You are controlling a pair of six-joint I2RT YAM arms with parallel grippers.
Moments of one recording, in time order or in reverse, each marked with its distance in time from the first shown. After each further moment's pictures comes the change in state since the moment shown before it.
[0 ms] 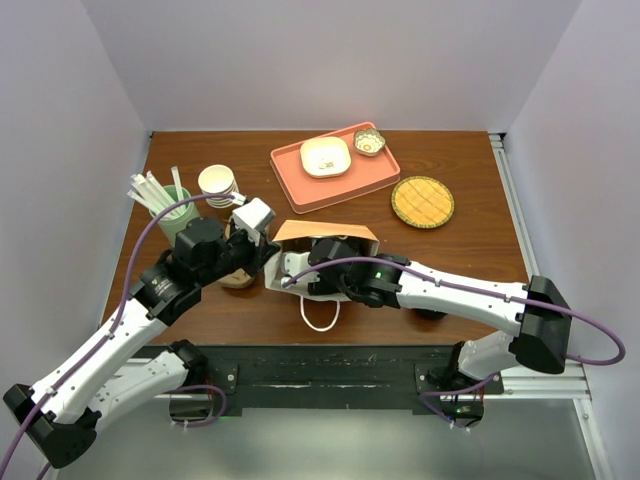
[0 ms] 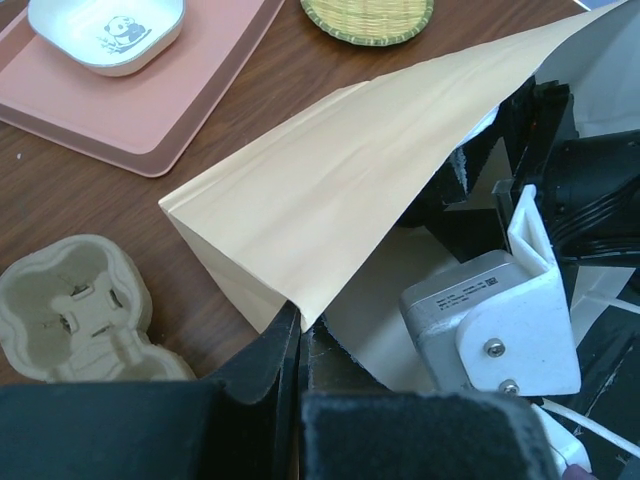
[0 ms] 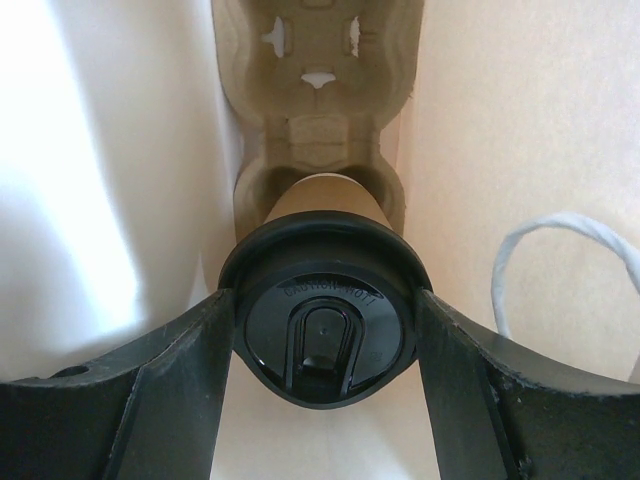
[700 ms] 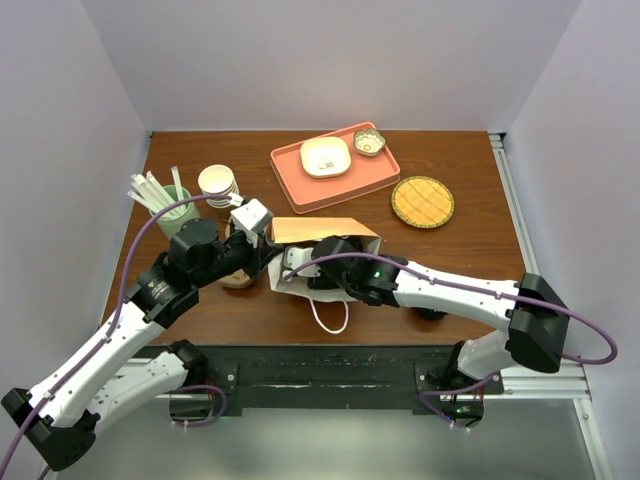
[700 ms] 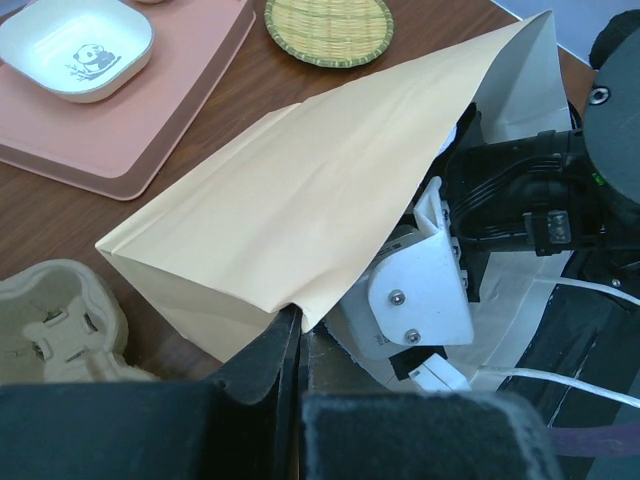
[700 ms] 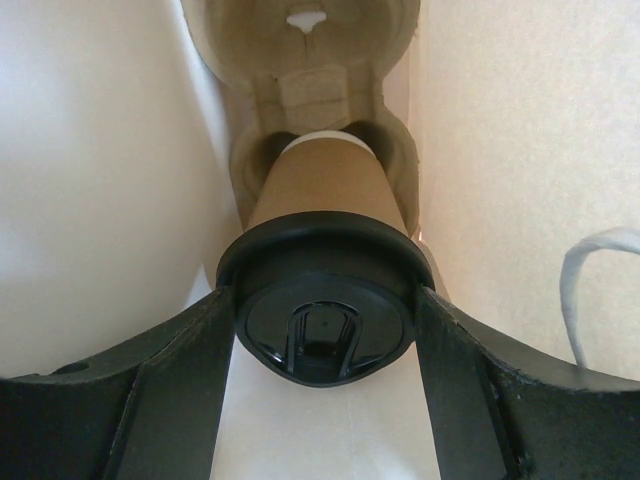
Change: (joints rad) left arm 0.000 -0.023 -0.003 0.027 0.069 -0.019; right arm -0.047 0.011 -0.077 0.150 -0.005 -0.002
